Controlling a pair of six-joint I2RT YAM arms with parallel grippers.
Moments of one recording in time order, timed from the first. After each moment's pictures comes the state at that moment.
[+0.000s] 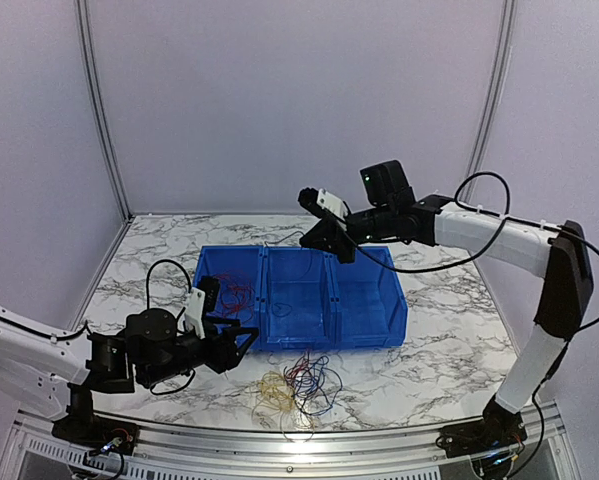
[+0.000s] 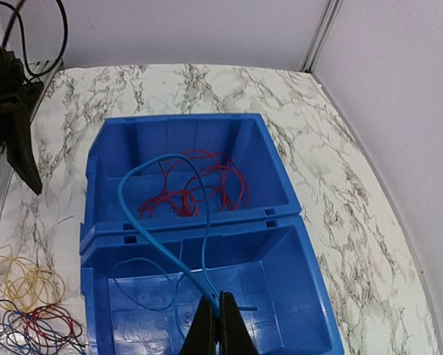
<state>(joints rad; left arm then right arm) -1.23 1.19 0.41 0.48 -0.38 -0.52 0.66 1.69 1.42 -0.28 -0.60 -0.52</state>
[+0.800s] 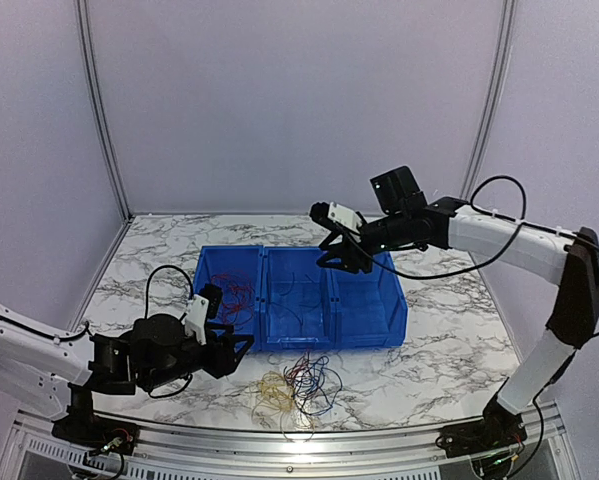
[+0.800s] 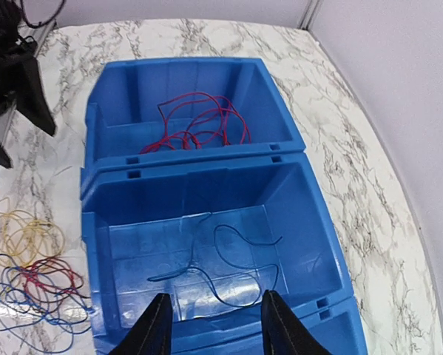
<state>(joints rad) -1.23 1.19 0.40 0.41 -0.43 -0.50 0.64 1.67 1.37 -0.42 -0.50 -0.58</state>
